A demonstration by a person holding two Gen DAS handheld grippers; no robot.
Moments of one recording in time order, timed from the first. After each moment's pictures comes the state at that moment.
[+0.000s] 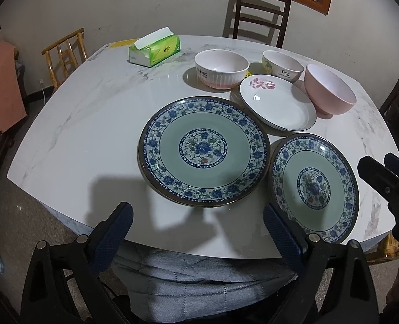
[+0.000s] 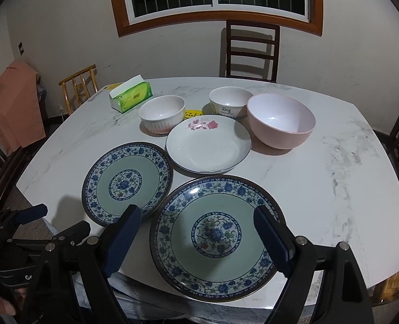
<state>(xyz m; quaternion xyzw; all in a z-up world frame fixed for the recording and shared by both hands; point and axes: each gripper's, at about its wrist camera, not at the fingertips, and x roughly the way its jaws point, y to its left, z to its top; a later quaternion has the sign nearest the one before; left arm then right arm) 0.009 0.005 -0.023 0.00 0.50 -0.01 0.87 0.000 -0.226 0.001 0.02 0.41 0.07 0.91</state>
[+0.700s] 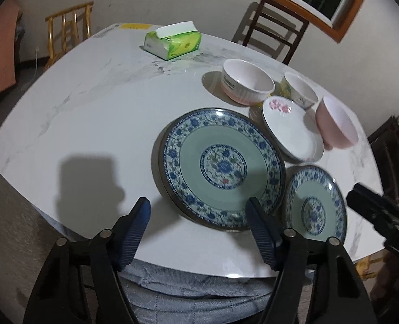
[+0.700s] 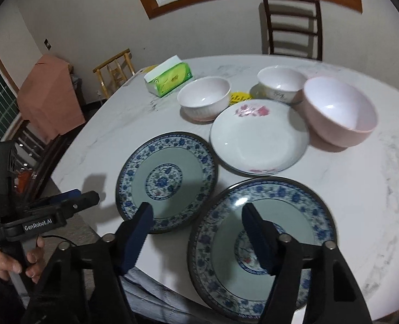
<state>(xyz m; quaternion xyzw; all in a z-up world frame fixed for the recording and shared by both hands) 0.045 0.077 -0.025 -0.12 0.50 -0.04 0.86 0.056 -0.209 -0.018 0.07 0.47 0.20 0.86</state>
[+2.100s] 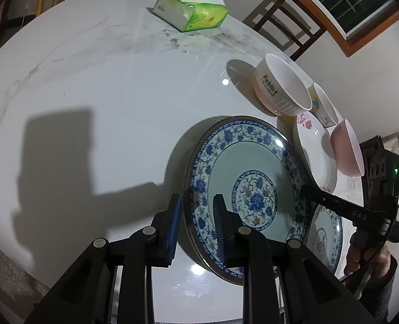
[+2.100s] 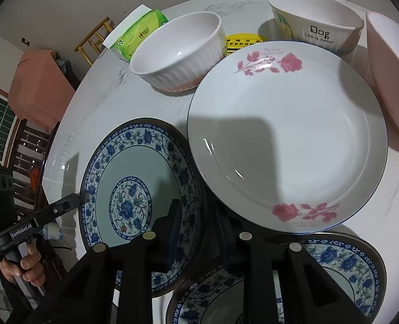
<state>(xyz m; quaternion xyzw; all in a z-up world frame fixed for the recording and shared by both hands) 0.120 0.134 -0.089 -0.21 0.55 -0.08 0.80 0.177 -0.173 -0.117 0.11 0.59 0.22 0.77</state>
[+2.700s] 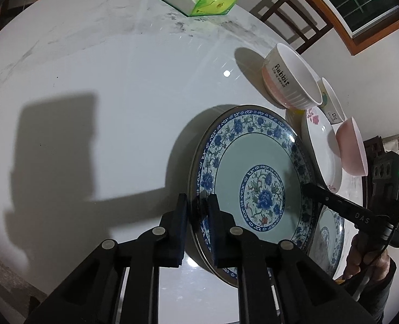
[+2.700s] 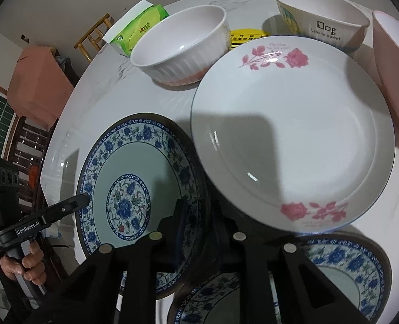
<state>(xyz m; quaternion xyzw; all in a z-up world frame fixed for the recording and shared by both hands) 0.128 0.133 -0.106 -0.21 0.57 -0.08 0.79 0.179 -0.165 -0.126 0.10 0.59 0.22 0.77</state>
